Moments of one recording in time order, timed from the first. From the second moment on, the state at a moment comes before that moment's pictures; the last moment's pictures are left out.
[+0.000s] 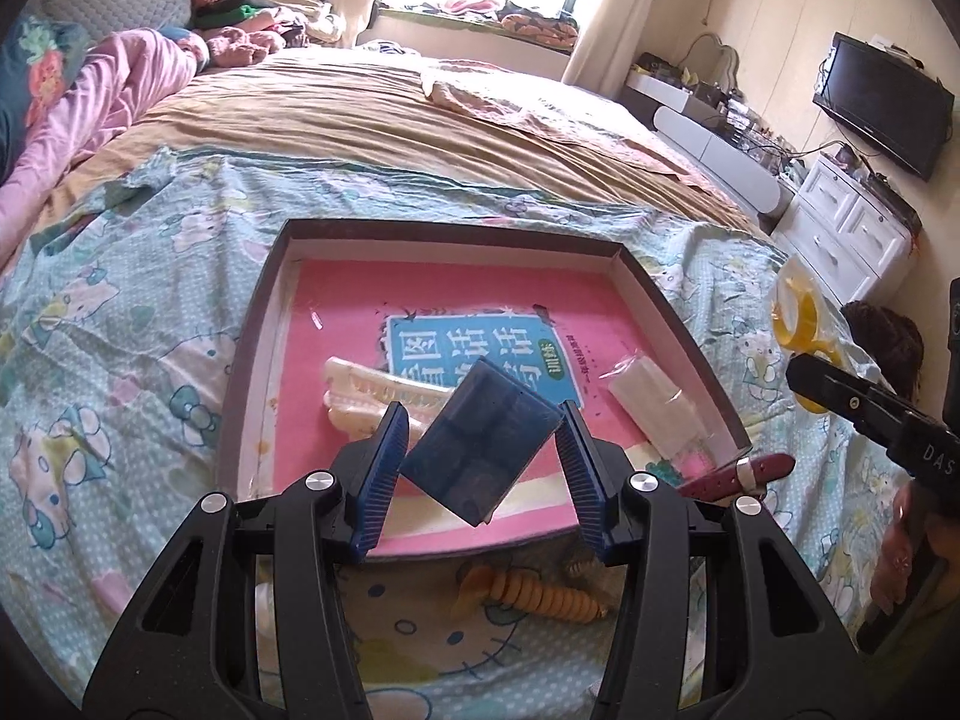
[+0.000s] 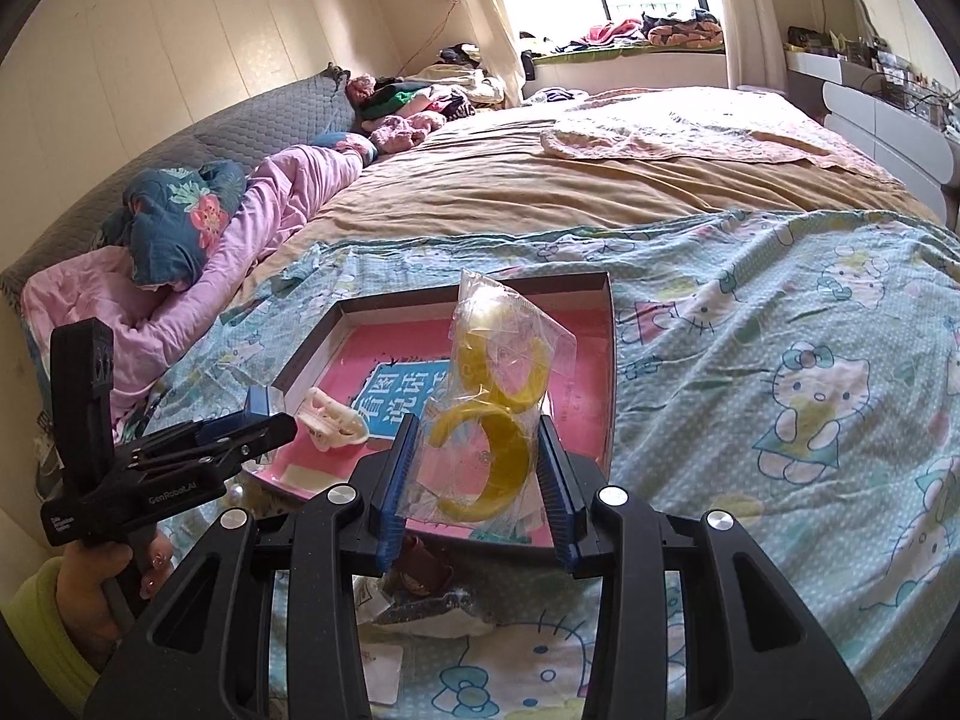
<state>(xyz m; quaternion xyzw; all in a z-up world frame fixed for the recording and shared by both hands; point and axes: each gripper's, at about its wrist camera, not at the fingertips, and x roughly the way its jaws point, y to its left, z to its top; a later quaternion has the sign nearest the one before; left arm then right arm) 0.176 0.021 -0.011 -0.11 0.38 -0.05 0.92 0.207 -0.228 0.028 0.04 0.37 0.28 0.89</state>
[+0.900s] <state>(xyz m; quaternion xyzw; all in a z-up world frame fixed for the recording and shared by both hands) 0.210 0.005 -0.052 -0.09 0.44 -0.10 0.89 0.266 -0.200 -0.012 0.03 0.44 0.30 0.85</state>
